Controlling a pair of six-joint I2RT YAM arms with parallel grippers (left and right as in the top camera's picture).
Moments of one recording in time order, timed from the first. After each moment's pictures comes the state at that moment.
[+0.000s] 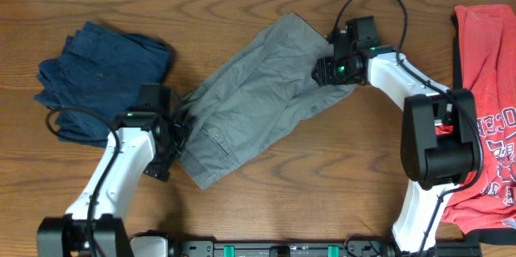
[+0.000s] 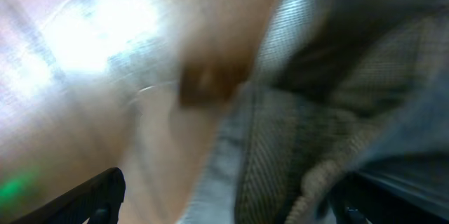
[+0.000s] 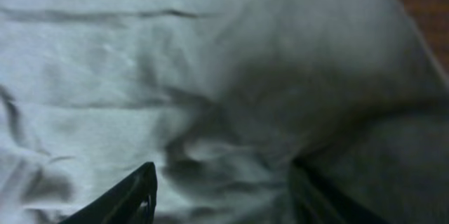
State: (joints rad) left arm -0.03 1.41 0.80 -0.85 0.00 -1.18; right arm 0.17 2.09 1.37 -0.46 -0.30 0.12
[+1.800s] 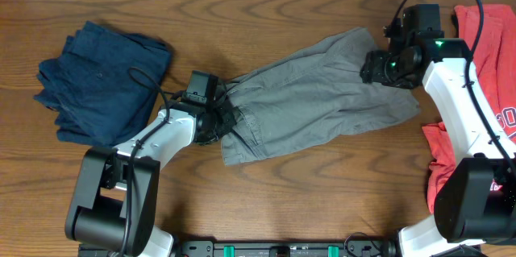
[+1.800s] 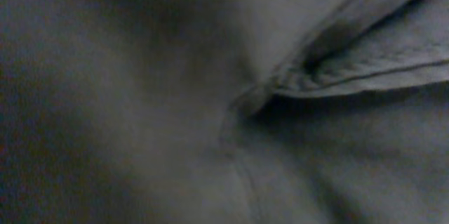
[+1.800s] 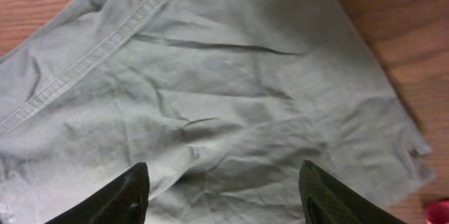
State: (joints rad) left arm -0.27 1.70 0.84 -0.40 0.25 -0.78; right arm 0.02 1.73 1.38 -0.87 -0.15 0.17
